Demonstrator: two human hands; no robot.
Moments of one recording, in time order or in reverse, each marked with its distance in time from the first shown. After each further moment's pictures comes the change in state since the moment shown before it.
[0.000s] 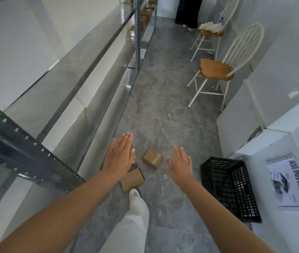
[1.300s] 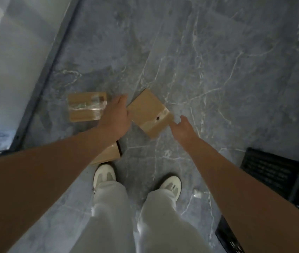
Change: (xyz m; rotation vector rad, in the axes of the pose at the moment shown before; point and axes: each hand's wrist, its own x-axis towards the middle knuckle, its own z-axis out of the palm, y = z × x) left_hand 0.287 -0.076 0.628 -0.367 -0.436 -0.534; right_hand 0.492 0.295 0.432 0.315 -0.593 0.567
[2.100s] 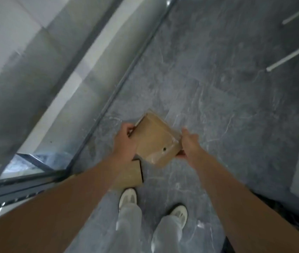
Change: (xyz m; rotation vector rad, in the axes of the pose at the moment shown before) left_hand -0.096 0.036 -0.196 -0.707 0.229 -0.294; right_hand -0.173 -0.167 -0.036 0.460 -0.030 0.033
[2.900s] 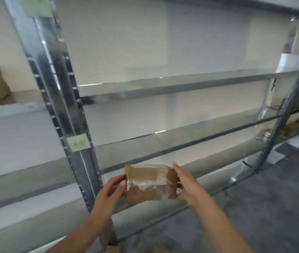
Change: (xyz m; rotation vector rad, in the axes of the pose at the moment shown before) left_hand -0.459 0.205 -0.310 -0.621 0.706 0.404; right_hand -0.561 -0.179 -0.002 -0.379 -0.775 -0.671
